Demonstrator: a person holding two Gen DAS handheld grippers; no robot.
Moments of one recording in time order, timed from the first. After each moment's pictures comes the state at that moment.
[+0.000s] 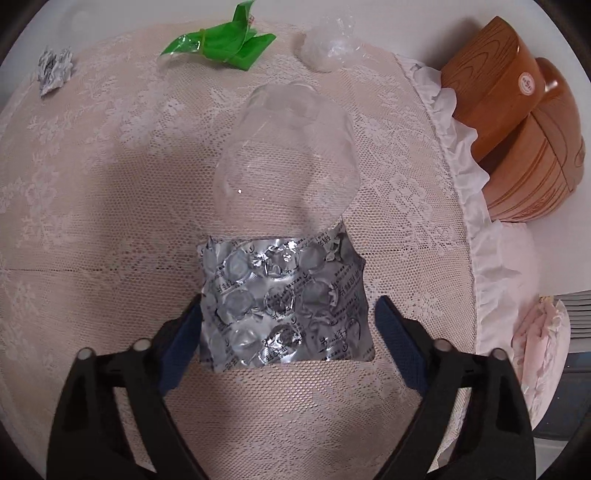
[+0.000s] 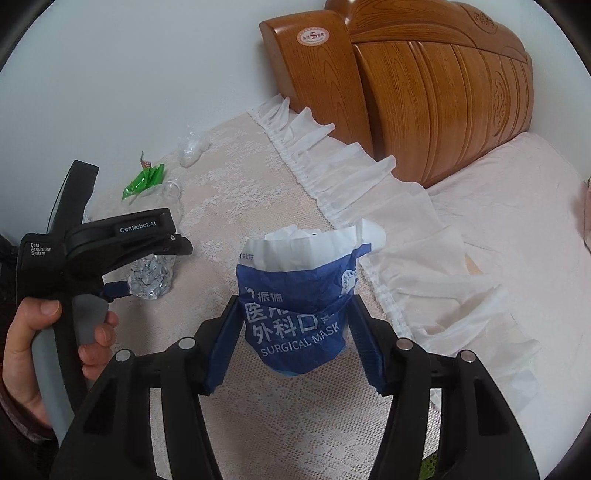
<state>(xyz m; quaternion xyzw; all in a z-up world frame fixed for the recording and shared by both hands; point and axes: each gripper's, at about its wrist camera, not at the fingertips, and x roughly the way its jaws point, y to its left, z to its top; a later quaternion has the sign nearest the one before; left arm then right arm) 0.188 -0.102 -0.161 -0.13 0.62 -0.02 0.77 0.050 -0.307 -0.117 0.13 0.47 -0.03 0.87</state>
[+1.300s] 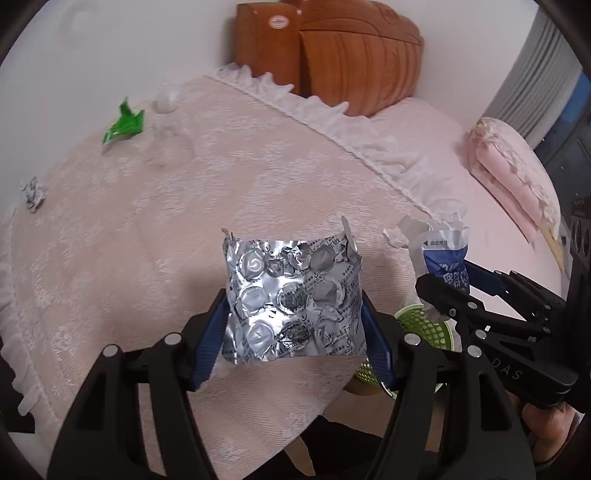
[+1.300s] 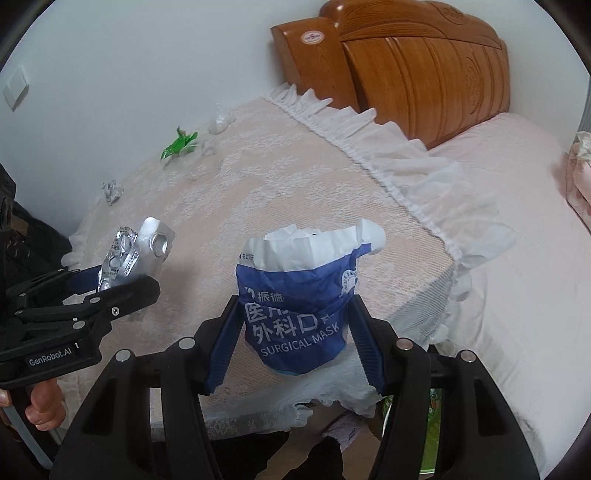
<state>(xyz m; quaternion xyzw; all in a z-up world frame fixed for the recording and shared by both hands) -0.026 -0.097 -0.076 0.10 0.52 -0.30 0.80 -0.106 -0.258 -0.100 0.15 0.46 -0.07 0.87</state>
